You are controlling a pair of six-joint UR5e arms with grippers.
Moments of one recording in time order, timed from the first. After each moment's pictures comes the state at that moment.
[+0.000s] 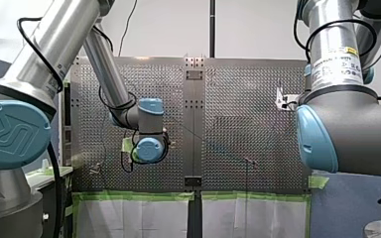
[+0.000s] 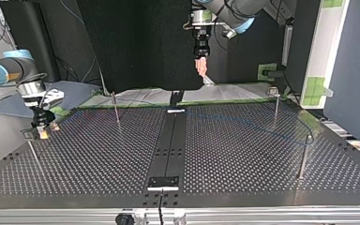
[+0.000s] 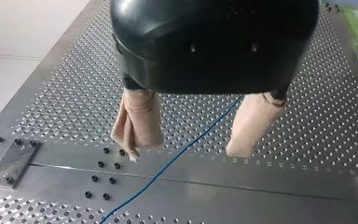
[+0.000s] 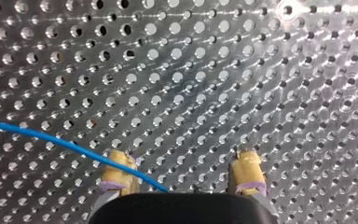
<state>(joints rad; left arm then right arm) -0.68 -2.01 -2.23 -2.01 -2.21 -1.67 1.55 -1.04 1.48 -0.48 1.04 1.63</state>
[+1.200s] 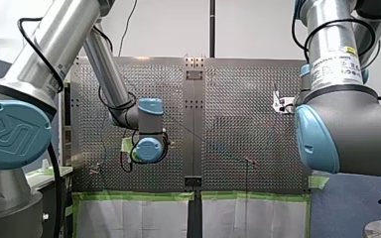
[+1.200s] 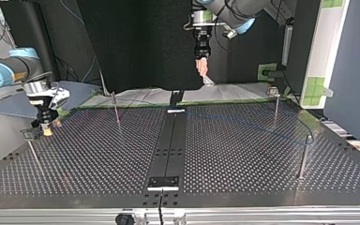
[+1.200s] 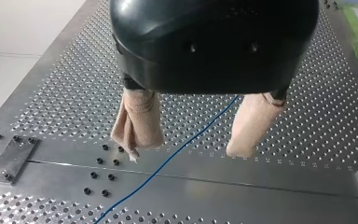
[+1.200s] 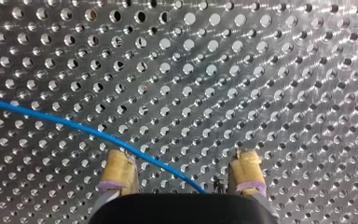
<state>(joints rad) -0.67 -2.01 -2.23 -2.01 -2.21 -1.67 1.58 -1.04 1.49 -0.41 1.14 1.53</state>
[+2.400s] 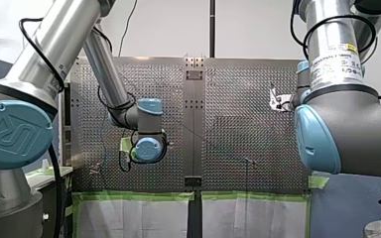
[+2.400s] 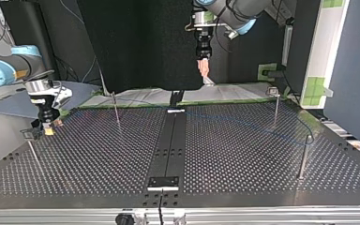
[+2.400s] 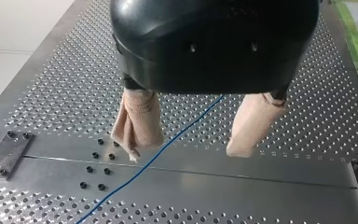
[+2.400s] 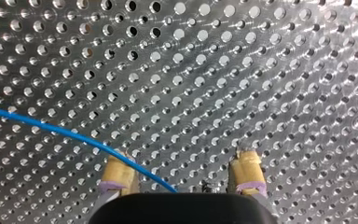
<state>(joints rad) -0.66 -2.01 -2.23 -2.02 -2.21 -1.66 1.60 -1.08 1.52 -0.40 1.19 1.52</state>
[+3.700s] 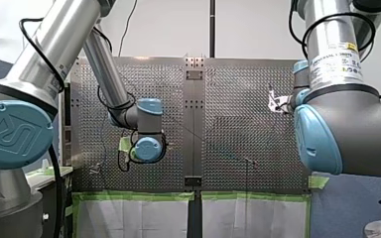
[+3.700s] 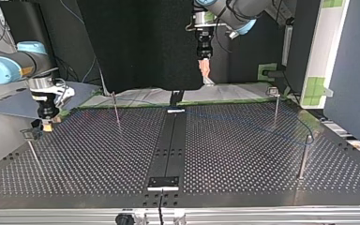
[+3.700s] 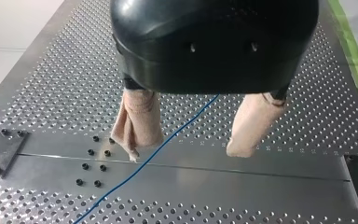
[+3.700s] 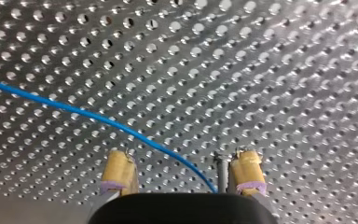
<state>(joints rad) -0.66 -2.01 -2.23 -2.03 -2.22 -1.64 1.63 -1.10 1.55 -0.39 1.32 1.49</state>
